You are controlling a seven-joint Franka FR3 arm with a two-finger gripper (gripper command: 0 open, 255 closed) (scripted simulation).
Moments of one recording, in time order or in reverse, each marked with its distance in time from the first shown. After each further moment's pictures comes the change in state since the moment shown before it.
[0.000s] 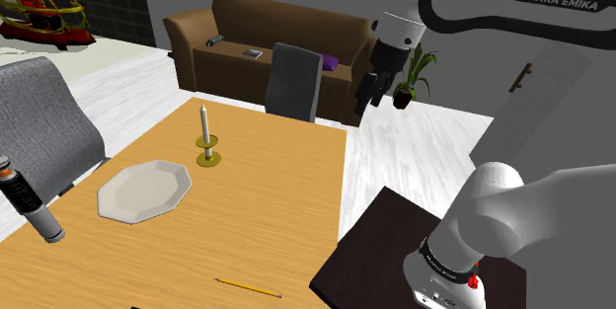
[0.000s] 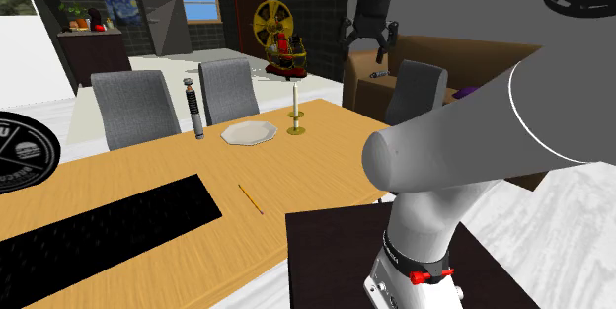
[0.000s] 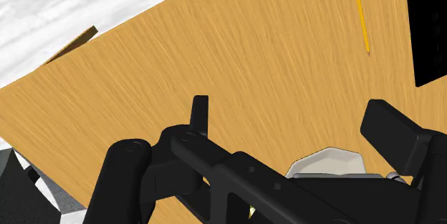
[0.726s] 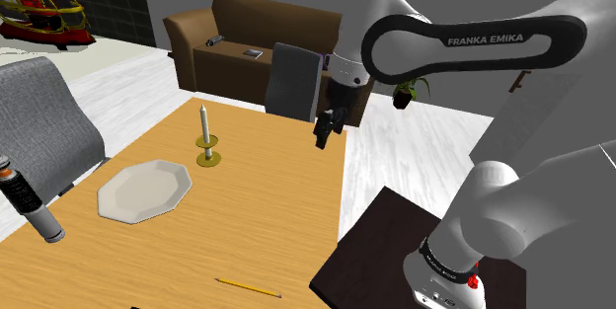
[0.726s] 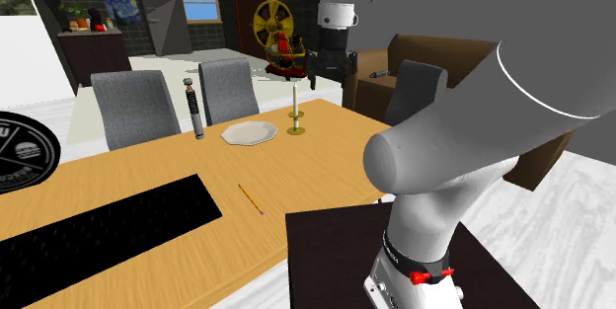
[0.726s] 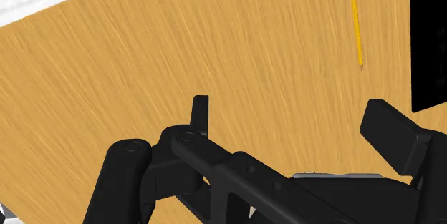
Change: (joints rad) arm 0.073 0.191 0.132 -0.067 0.047 0.234 0.049
